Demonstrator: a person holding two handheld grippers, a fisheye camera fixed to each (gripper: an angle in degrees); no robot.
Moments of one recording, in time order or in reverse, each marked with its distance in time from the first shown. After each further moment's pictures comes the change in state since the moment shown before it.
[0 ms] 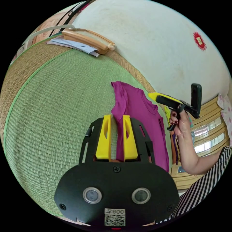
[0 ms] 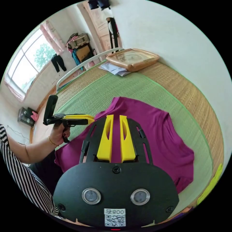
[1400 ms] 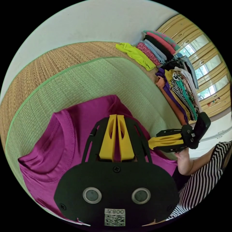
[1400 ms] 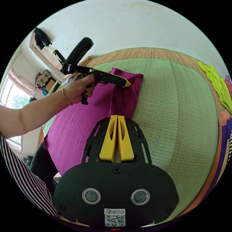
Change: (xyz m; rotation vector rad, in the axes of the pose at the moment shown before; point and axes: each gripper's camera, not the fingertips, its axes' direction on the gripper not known) left arm 0.331 0.017 0.619 -0.560 0.082 0.833; right arm 0.117 0.400 -0.226 0.191 0.062 0.583
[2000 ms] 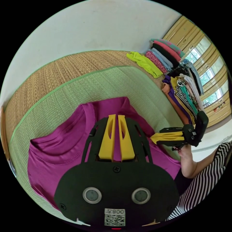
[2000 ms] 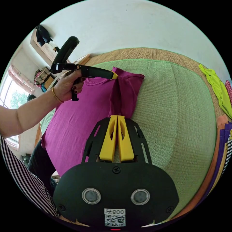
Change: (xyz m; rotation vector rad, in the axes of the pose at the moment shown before) left arm -0.034 -0.007 0.077 0.094 -0.114 -0.057; right arm 0.006 0.007 -0.043 -0.015 0.031 -0.030
